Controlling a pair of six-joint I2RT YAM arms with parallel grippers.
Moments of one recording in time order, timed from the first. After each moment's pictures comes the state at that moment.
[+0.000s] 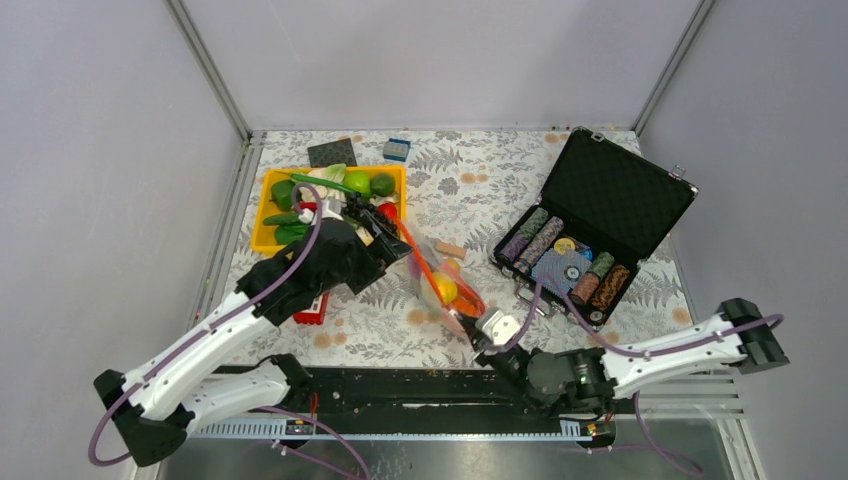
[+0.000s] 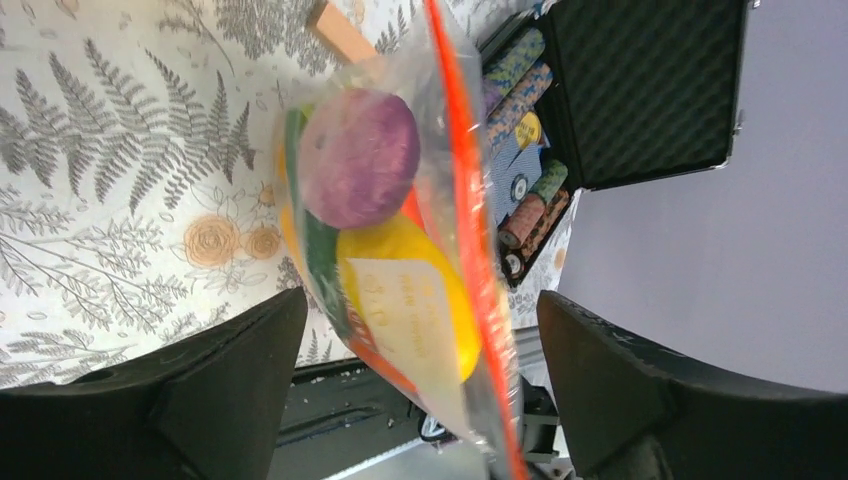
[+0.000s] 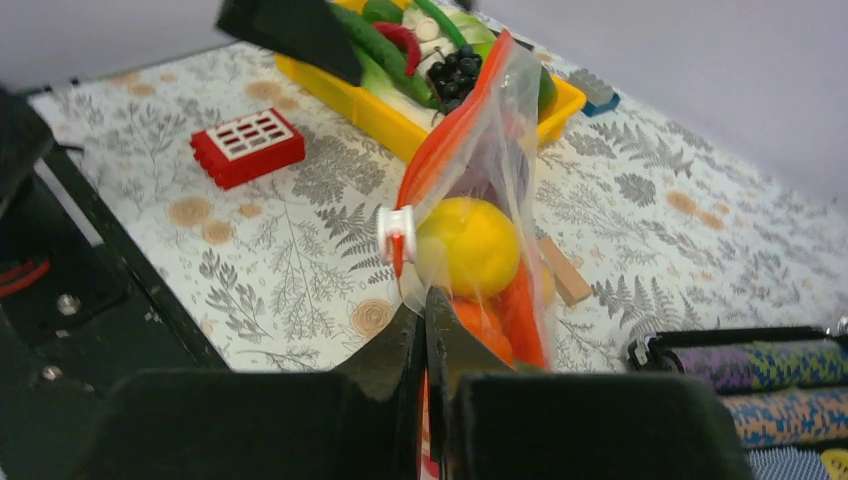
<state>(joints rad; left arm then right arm) -0.80 0.94 0.98 -0.69 -0.15 -1.27 1.77 0.86 0.39 0.47 1.02 -0.18</state>
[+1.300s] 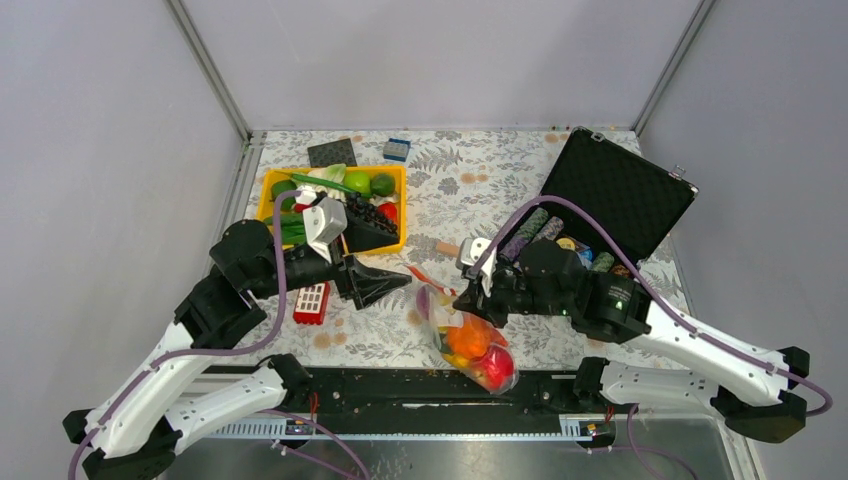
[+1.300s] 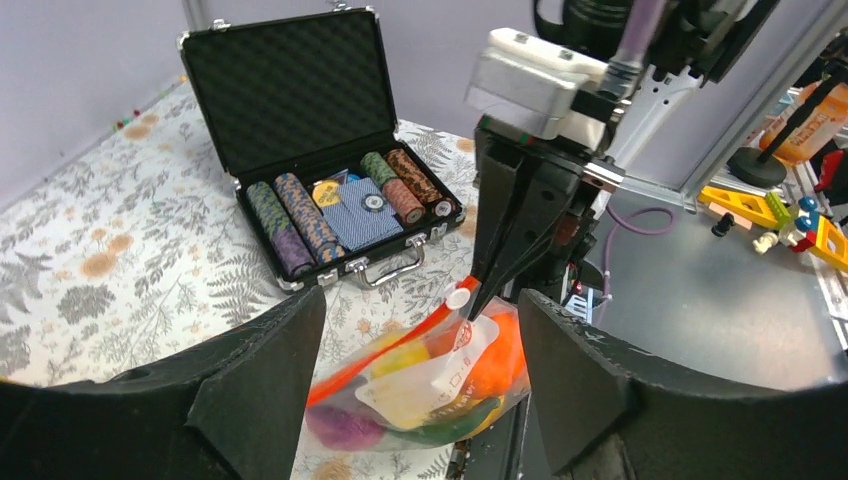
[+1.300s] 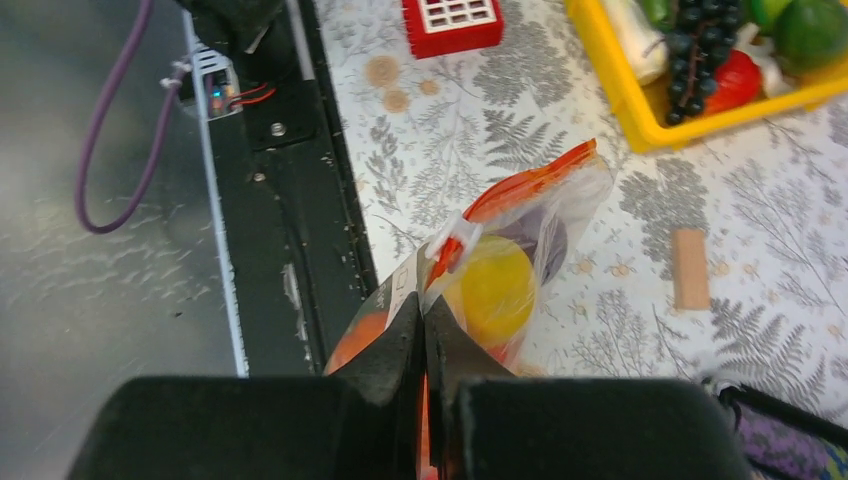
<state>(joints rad) -0.80 0.74 1.12 -0.39 0.47 -0.14 1.13 0.90 1.04 -0.59 -0.14 -0.05</state>
